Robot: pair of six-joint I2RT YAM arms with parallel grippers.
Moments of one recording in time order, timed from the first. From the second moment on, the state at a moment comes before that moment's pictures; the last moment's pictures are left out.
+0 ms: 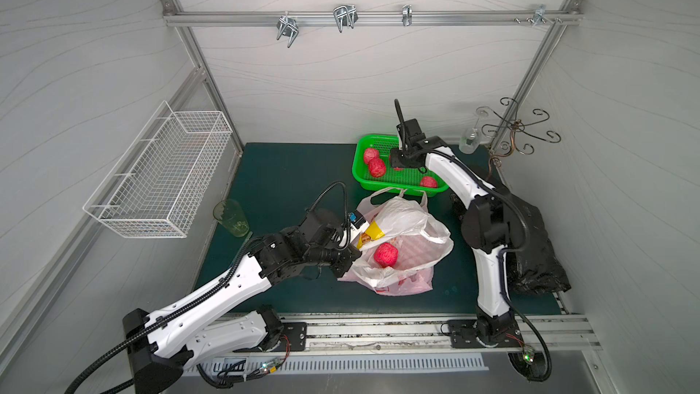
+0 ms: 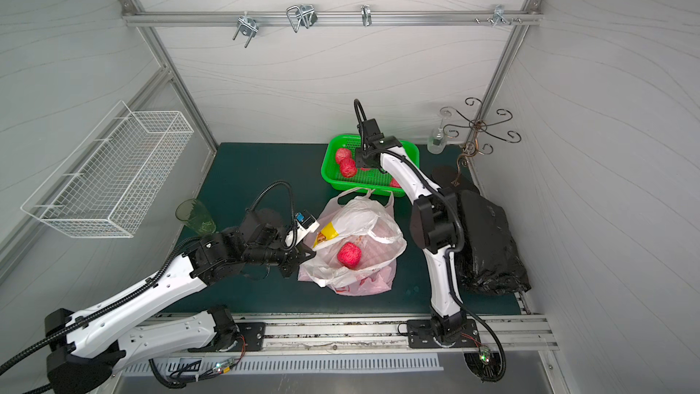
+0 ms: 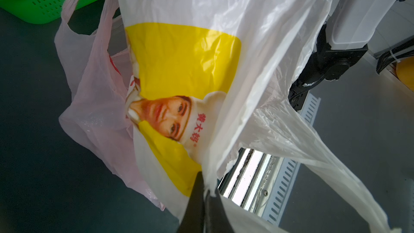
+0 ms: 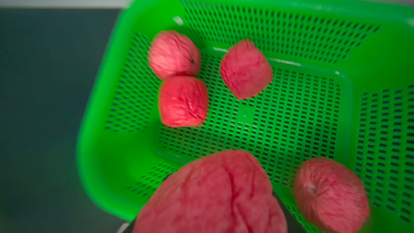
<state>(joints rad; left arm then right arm) -0.88 0.98 0.95 -0.76 0.23 -0.13 0.48 2.20 2.07 -0.83 0.11 0.31</state>
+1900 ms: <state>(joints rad) -0.72 1.29 1.31 -0.83 0.34 0.03 1.24 1.25 0.59 -0.28 0.32 0.32</state>
